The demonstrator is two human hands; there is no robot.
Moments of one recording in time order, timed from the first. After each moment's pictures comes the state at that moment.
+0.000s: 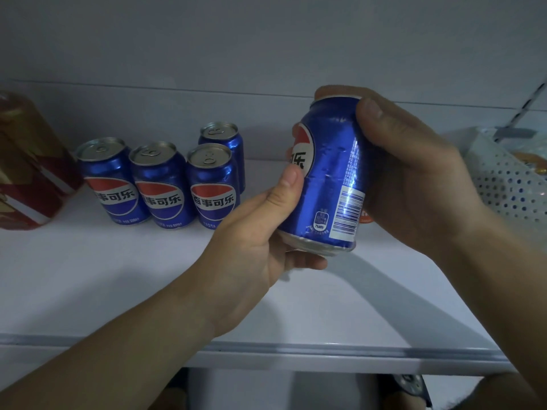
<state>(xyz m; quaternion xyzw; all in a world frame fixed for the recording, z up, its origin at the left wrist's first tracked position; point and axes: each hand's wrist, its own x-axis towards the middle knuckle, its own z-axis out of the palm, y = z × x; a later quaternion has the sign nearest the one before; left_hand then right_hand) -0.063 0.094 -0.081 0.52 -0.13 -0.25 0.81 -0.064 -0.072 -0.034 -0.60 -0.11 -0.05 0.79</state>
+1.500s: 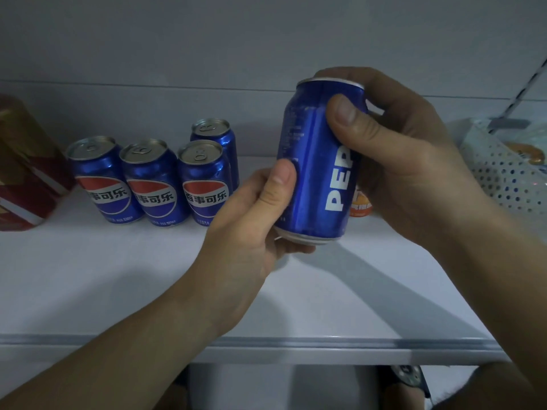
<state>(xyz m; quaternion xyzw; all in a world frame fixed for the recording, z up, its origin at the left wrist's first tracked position) -0.066 0.086 -0.089 0.53 -0.13 -0.18 0.82 -0.068 -0.076 -0.032 -0.65 -0.12 -0.09 0.74</state>
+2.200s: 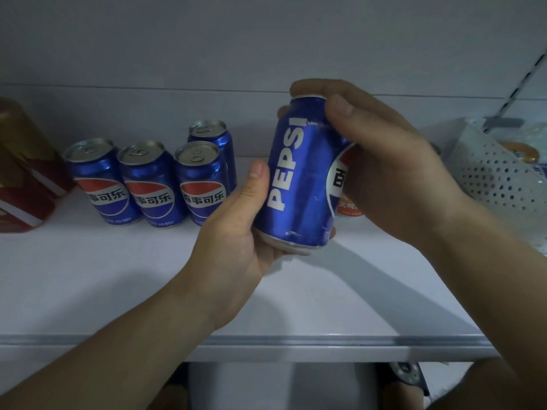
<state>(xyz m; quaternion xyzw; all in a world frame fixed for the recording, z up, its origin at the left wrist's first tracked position) -0.066 0.088 -0.089 0.47 -0.12 -0.20 0.85 -0.064 -0.075 -0.037 -0.64 -0.11 -0.06 0.76</state>
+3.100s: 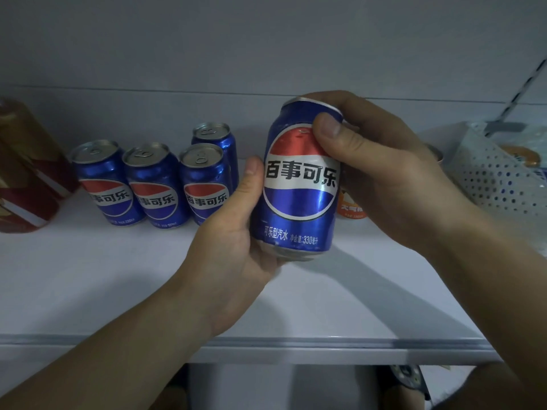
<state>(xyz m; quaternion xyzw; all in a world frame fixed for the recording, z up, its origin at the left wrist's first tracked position) -0.072 0.093 -0.072 0.46 -0.05 -0.27 0.84 -0.066 -0.077 -0.038 -0.69 -0.14 -0.06 0.71</state>
